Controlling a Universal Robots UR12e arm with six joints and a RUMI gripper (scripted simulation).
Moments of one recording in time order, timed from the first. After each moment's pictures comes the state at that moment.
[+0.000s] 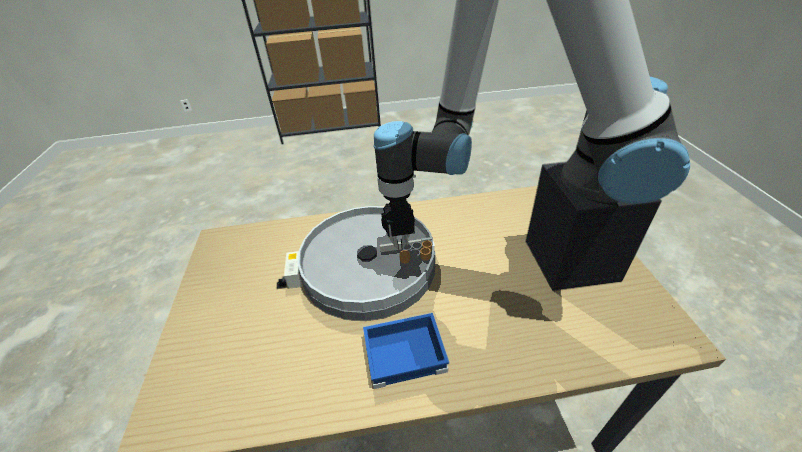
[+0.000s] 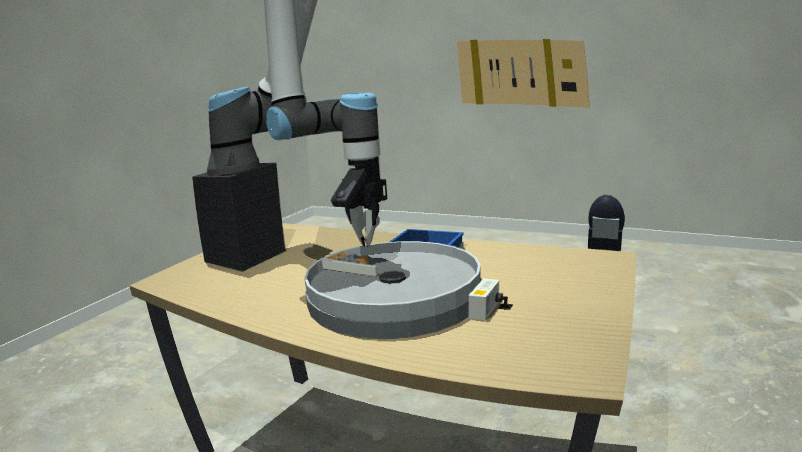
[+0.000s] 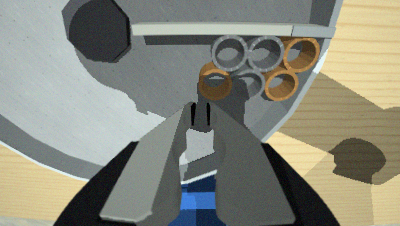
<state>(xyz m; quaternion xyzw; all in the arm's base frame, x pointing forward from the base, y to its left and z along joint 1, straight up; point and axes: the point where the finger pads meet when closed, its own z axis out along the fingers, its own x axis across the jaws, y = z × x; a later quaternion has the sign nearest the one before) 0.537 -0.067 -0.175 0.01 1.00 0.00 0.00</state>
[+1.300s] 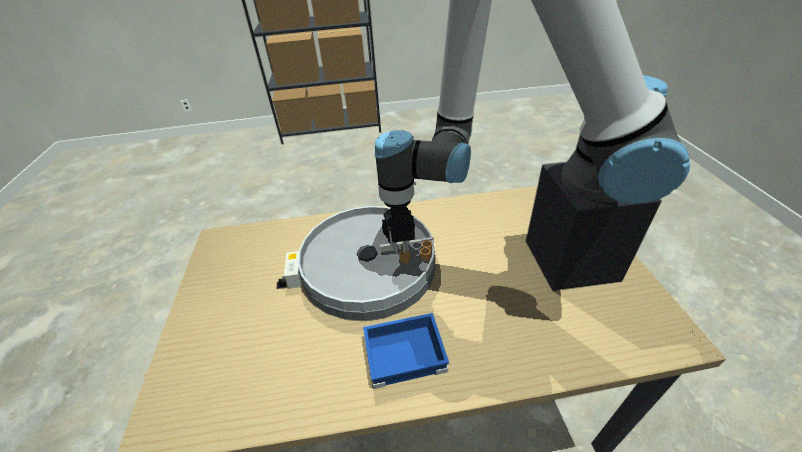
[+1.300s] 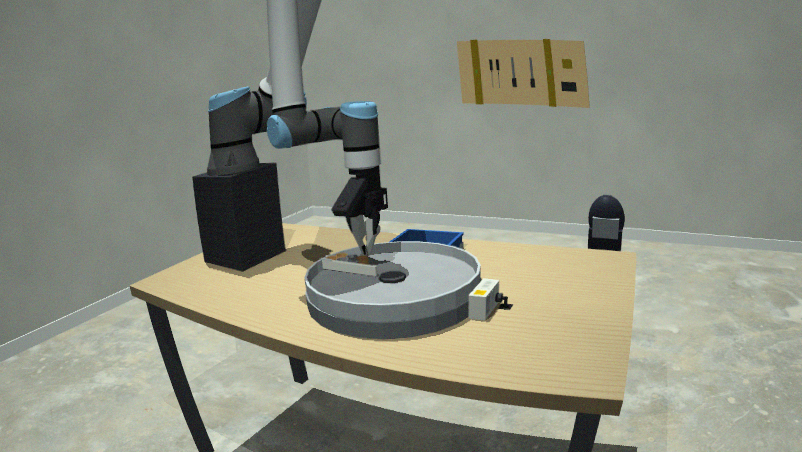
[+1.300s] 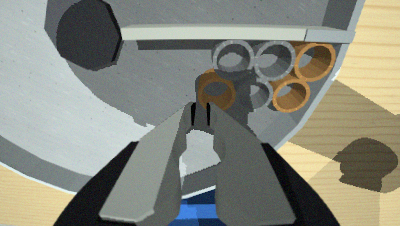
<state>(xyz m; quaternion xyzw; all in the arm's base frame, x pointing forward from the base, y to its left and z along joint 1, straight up) 0.537 -0.067 -0.197 0.01 1.00 0.00 0.00</state>
